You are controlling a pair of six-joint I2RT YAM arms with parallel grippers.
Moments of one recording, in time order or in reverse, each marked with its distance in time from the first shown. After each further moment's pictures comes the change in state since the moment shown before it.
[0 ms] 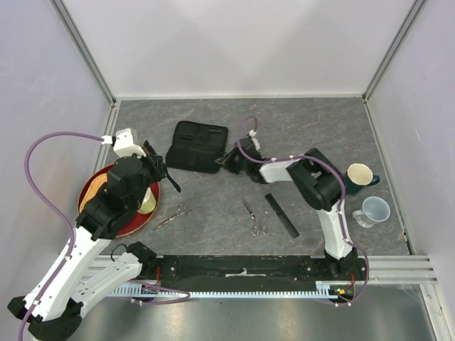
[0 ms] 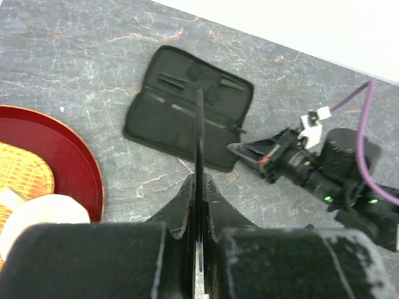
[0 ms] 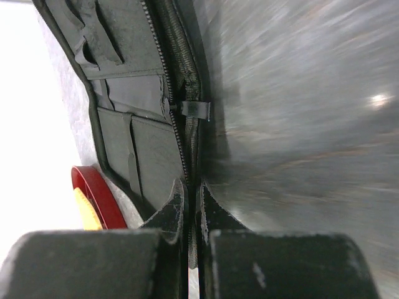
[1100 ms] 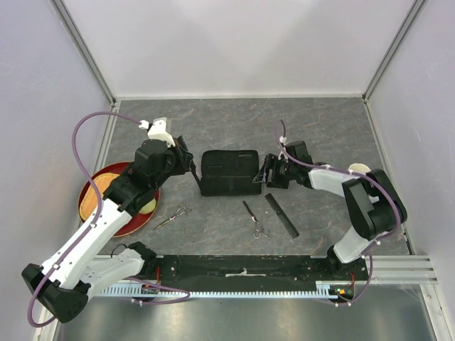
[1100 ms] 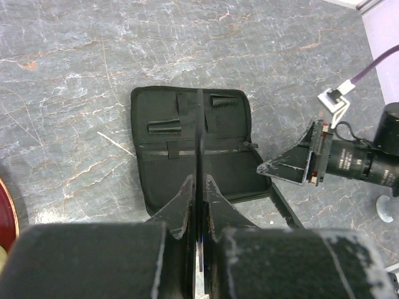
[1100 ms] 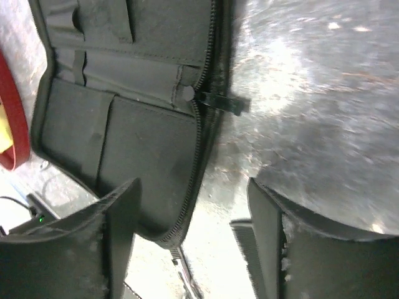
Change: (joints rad) left arm 0.000 0.216 -0.001 0.138 0.294 -0.021; right arm -0.328 -0.493 -0.448 -0.340 -0.473 -0.635
